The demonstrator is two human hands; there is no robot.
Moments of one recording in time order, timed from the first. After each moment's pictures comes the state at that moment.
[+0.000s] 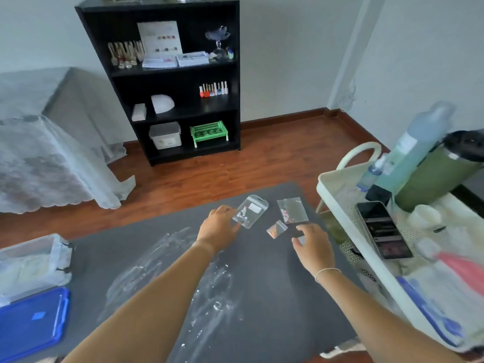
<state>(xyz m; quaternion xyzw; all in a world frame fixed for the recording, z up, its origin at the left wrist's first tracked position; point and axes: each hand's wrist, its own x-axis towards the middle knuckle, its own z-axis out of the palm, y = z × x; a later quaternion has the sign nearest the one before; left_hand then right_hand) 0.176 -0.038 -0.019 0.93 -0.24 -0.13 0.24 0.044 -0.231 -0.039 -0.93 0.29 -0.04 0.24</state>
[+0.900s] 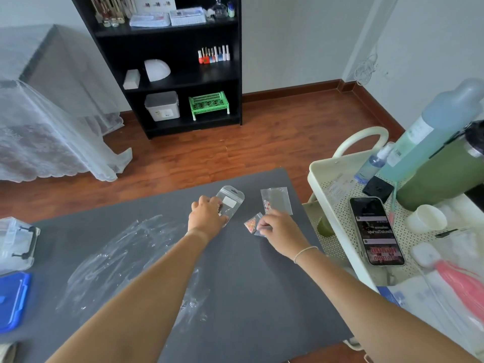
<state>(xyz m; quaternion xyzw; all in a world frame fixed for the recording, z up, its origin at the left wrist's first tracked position) 0.182 -0.086 -0.054 0.96 -0.08 -0.18 0.20 0.087 -0.260 -0.055 -0.93 0.06 0.07 0.34</state>
